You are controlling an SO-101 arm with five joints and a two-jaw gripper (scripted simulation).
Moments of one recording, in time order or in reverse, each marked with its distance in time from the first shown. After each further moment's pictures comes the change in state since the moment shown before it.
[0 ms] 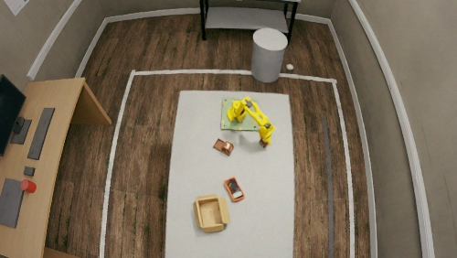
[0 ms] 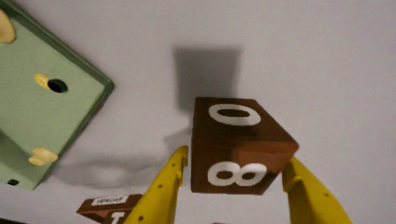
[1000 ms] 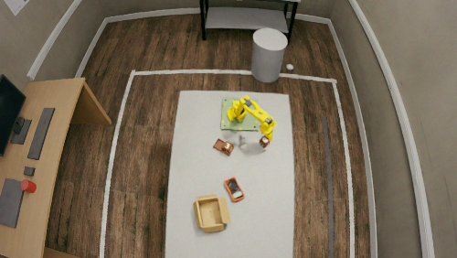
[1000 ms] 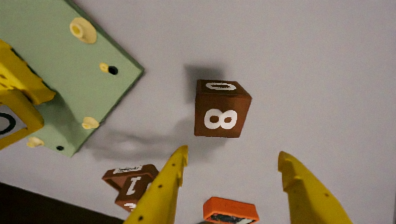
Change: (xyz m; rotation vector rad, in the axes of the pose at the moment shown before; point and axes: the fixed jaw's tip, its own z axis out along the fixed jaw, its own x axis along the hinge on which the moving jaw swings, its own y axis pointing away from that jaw) arm 0.000 0.001 -0.048 -0.009 0.000 0.000
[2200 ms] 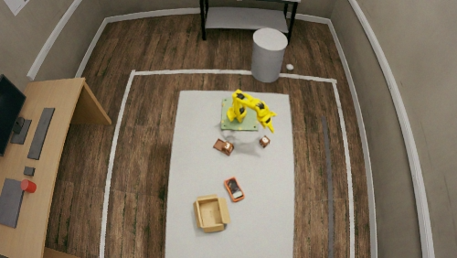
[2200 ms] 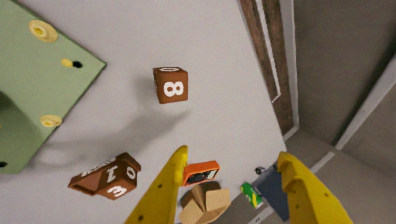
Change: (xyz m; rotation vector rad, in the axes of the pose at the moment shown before) arm 0.000 -0.003 -0.075 0.447 -0.005 0.000
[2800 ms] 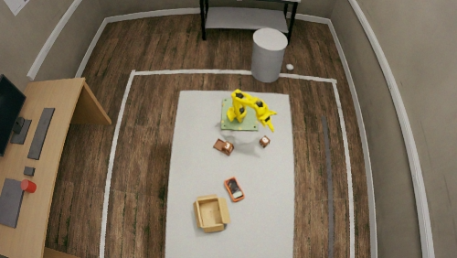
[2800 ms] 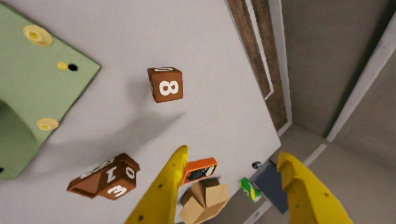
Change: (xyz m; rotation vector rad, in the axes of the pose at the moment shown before) arm 0.000 -0.002 -0.009 0.054 -0.002 0.021
